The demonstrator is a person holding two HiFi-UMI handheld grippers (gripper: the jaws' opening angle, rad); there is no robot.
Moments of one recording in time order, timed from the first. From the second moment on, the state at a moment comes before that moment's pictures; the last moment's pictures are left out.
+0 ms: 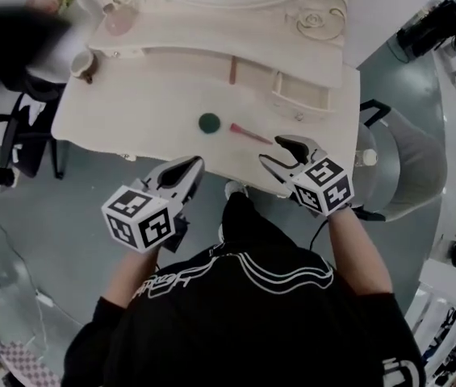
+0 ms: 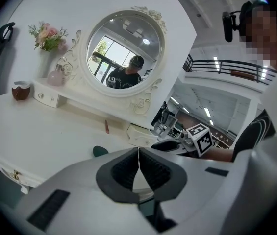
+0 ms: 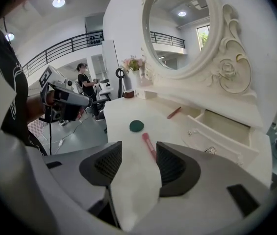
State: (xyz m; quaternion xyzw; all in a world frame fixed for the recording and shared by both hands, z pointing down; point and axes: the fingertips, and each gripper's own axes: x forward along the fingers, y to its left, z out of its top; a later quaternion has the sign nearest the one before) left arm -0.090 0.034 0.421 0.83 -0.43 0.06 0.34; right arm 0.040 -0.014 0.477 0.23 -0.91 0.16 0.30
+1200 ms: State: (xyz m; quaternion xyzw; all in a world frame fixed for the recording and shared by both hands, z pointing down) left arm -0.102 -0.004 0.479 0.79 -0.46 0.08 0.39; right arm 0.027 -0.046 0.562 0.17 -0.88 0.13 0.42
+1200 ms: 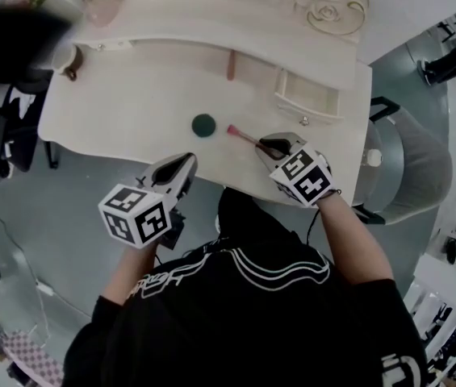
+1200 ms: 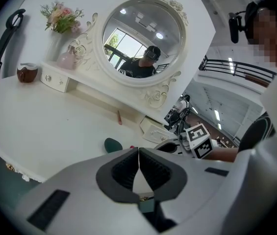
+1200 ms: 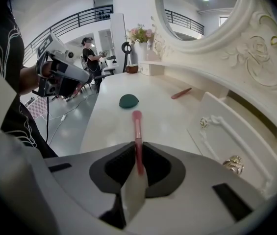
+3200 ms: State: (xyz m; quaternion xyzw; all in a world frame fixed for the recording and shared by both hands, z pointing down) left arm -0.072 -0.102 0.459 0.80 -0.45 0.10 0.38; right arm 0.136 -0.153 0.477 0.24 -0.87 0.09 0.42
